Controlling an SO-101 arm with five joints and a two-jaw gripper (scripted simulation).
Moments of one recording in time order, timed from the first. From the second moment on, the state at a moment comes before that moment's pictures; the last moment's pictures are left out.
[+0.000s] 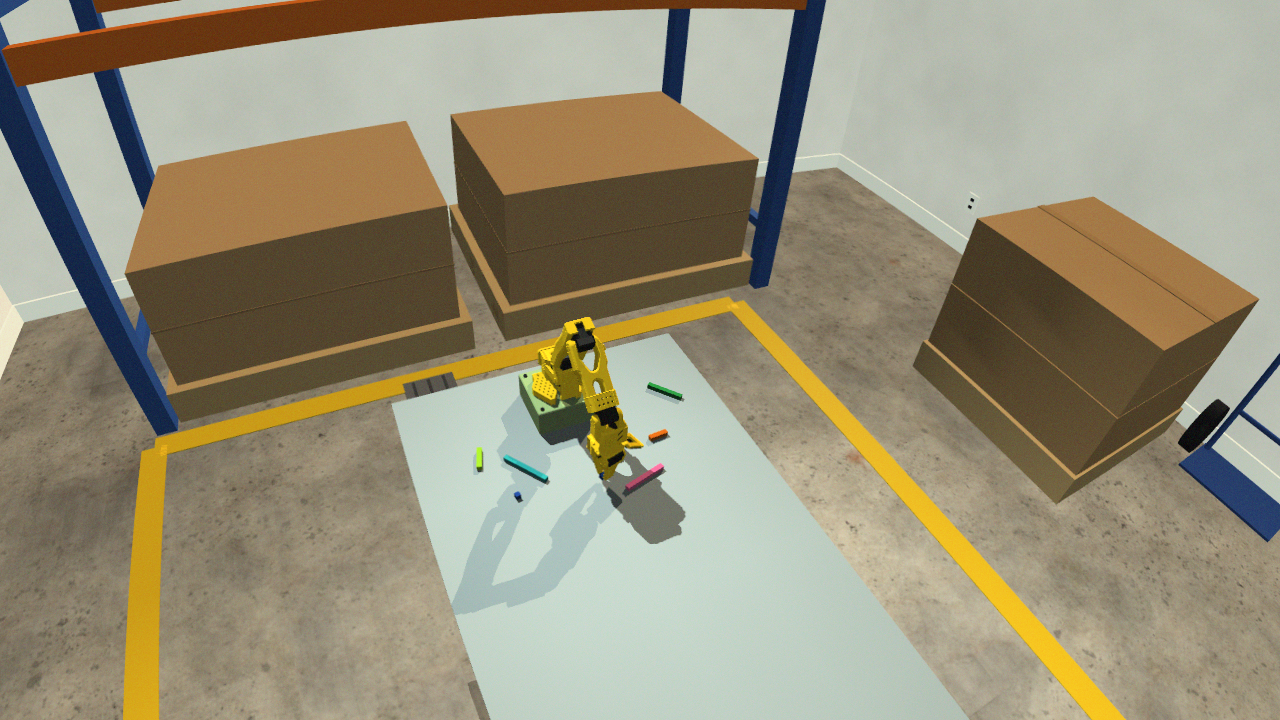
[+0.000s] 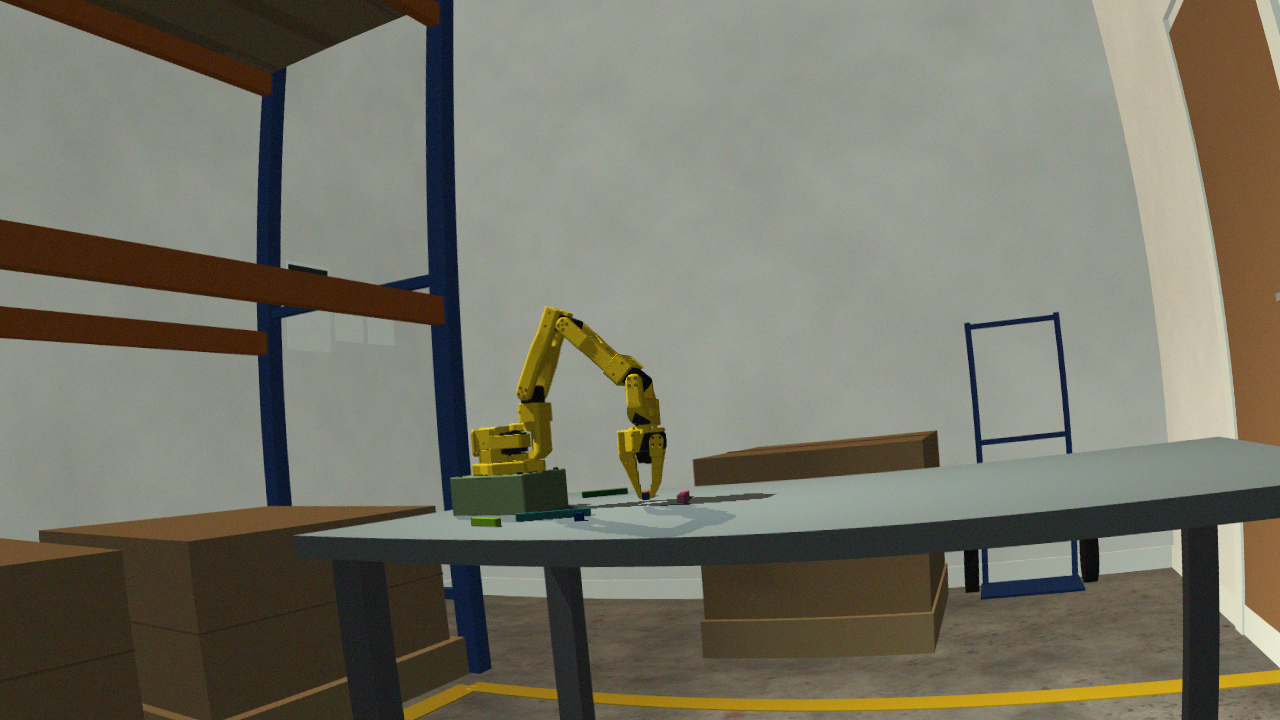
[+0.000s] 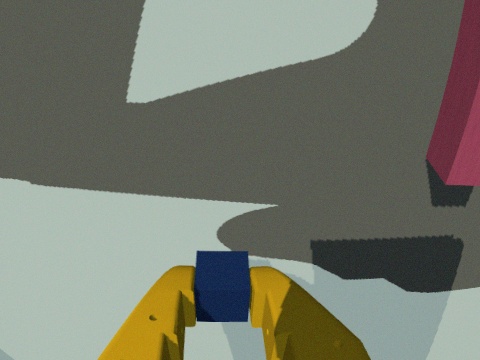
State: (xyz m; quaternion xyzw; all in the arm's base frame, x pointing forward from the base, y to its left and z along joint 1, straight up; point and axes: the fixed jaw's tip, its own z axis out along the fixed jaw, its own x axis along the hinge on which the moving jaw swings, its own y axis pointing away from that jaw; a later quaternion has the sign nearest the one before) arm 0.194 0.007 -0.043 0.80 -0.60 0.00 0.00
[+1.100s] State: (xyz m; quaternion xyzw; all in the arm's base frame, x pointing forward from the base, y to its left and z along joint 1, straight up) arm 0.193 0.007 -0.050 0.80 -0.60 0.00 0.00
